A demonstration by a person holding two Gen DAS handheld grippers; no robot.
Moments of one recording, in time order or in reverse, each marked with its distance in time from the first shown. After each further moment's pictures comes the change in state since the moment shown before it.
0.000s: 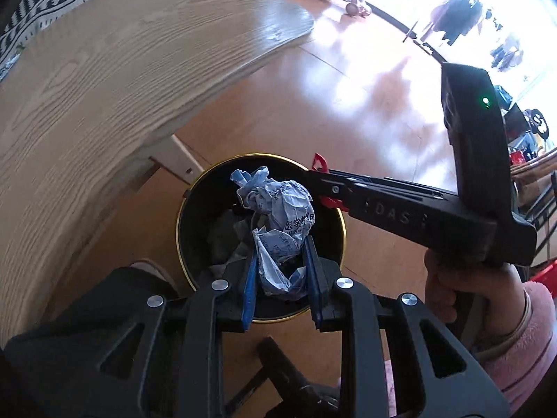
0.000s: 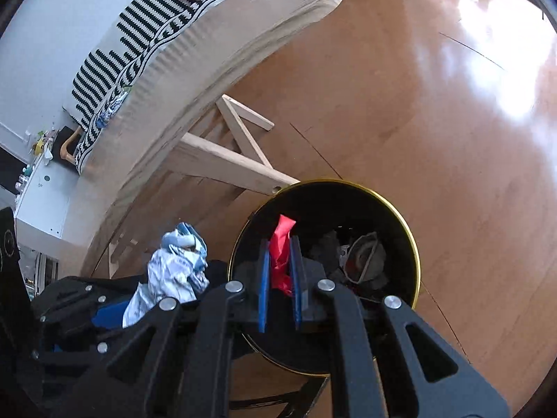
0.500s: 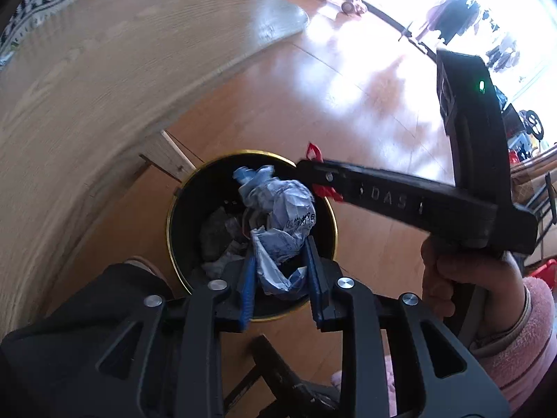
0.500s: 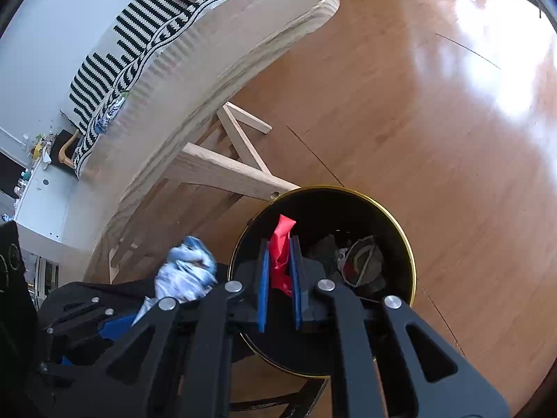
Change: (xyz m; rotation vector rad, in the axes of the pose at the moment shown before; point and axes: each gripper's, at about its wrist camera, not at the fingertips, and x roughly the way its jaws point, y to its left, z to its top) left arm 0.006 0.000 -0.002 -0.003 0.036 -0.026; right arm 0.009 0.004 0.018 0.021 0.020 -0.012
